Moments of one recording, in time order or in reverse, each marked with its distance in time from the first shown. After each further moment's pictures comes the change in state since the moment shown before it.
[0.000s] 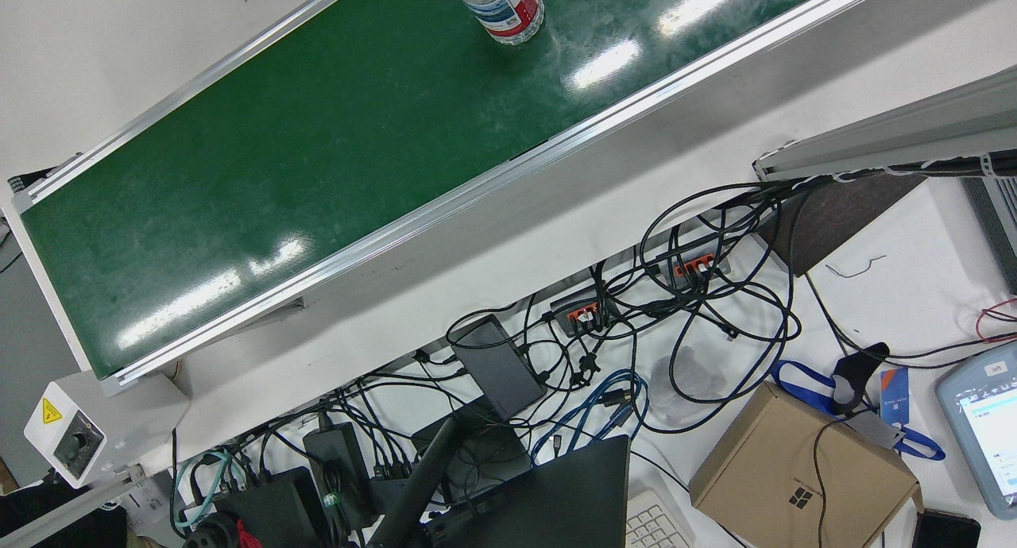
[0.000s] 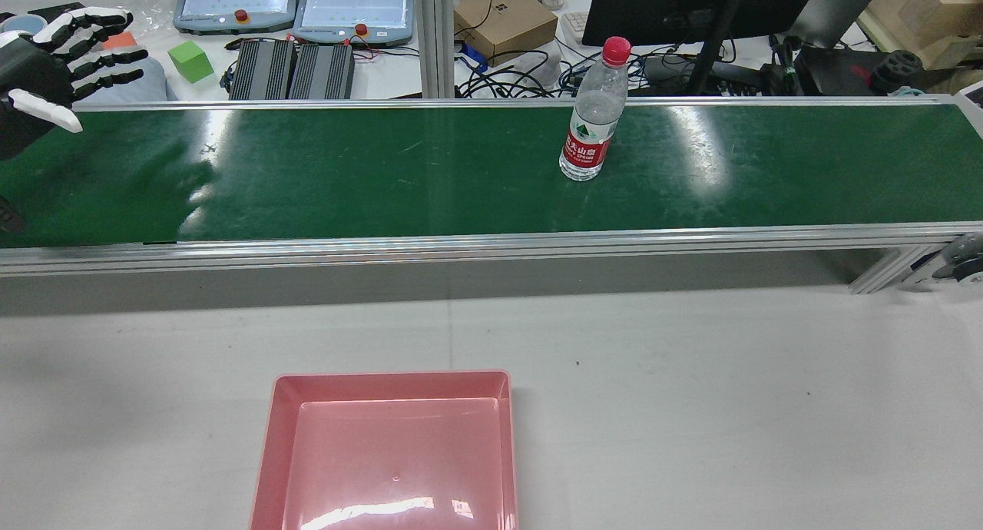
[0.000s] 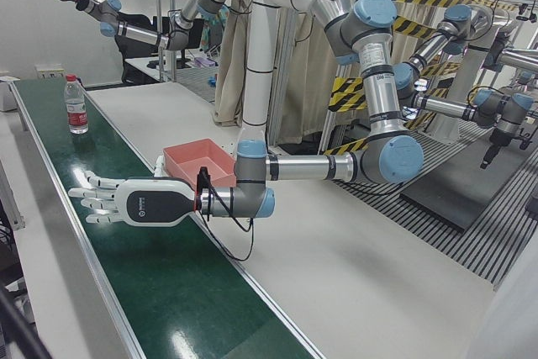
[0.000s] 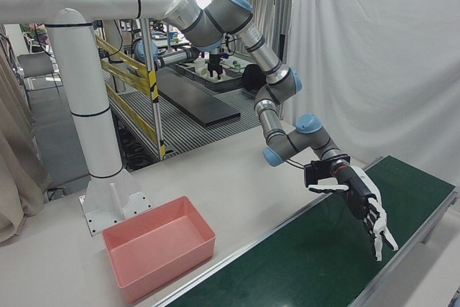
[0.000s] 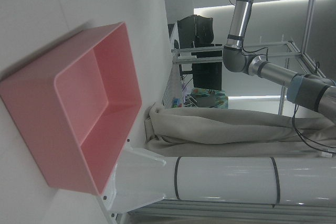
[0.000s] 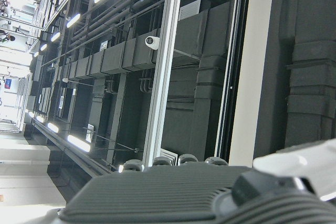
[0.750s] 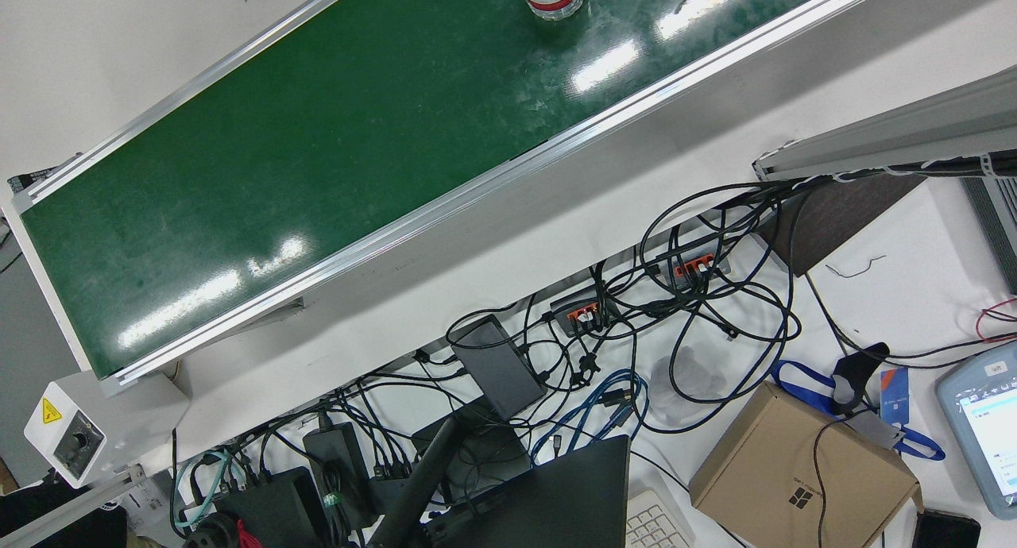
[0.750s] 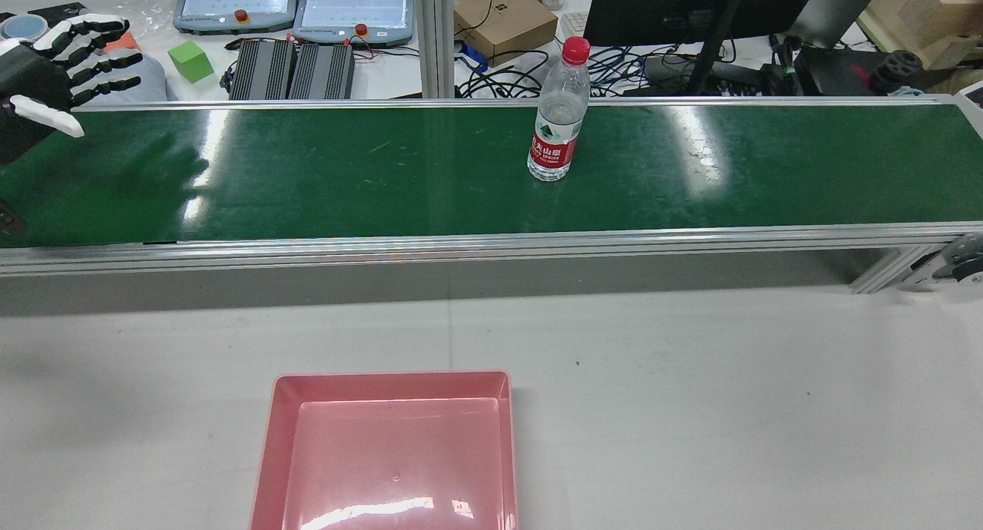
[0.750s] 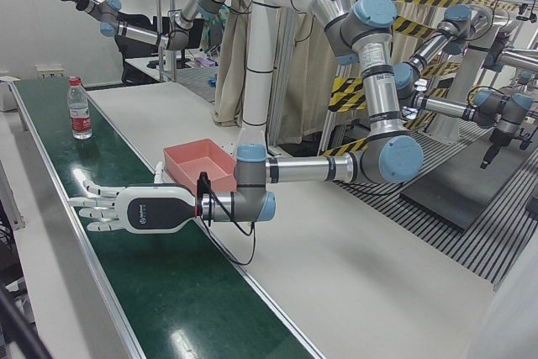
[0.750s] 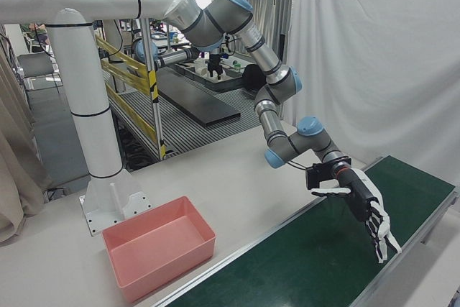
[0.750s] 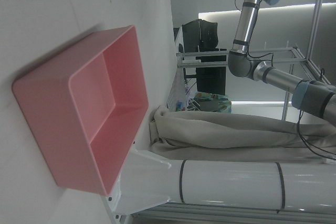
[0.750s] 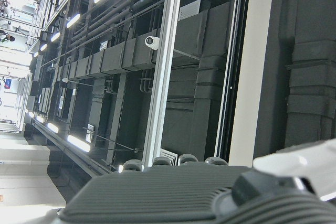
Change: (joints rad) left arm 0.002 -0.001 0.026 0.002 -0.004 0.008; right arm 0.000 0.000 0.001 0.000 0.000 0.000
